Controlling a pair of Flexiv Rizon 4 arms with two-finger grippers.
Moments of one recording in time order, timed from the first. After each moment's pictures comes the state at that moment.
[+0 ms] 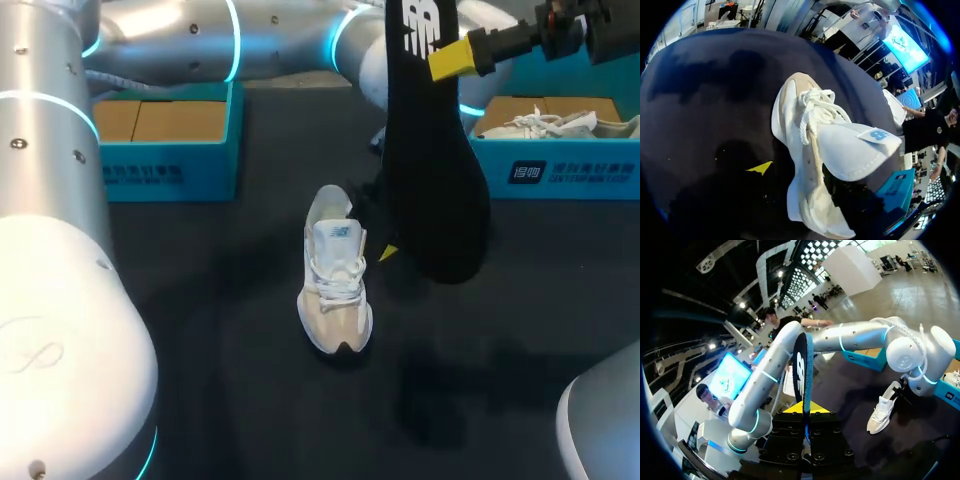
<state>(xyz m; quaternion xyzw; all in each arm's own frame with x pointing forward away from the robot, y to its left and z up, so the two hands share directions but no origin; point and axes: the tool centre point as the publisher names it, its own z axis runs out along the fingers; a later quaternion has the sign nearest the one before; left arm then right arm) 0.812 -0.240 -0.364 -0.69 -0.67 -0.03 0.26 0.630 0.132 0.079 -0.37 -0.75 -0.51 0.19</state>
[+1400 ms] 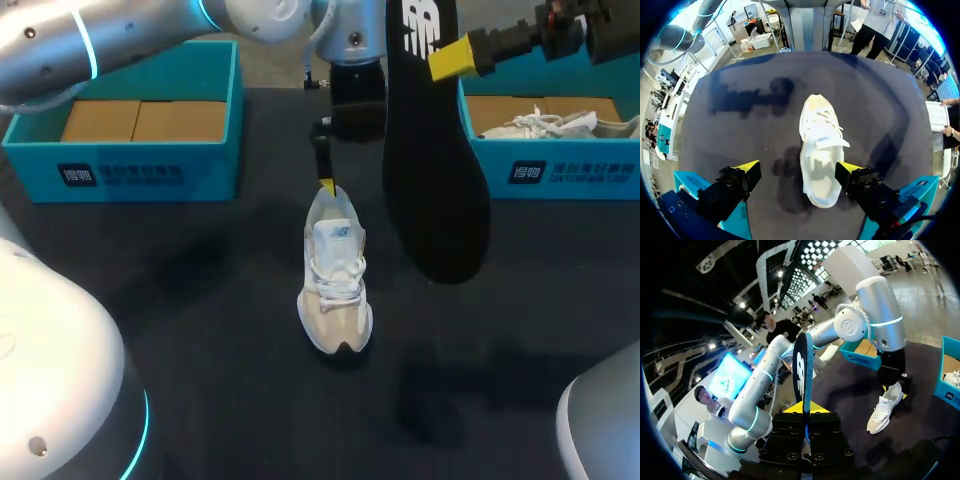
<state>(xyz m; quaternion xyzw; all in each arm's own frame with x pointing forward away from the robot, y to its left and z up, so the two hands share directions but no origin) 0.831 -0.238 -0.258 -0.69 -0.70 0.15 0.08 0.630 0.132 0.079 -0.37 -0.75 -0.51 0.19</state>
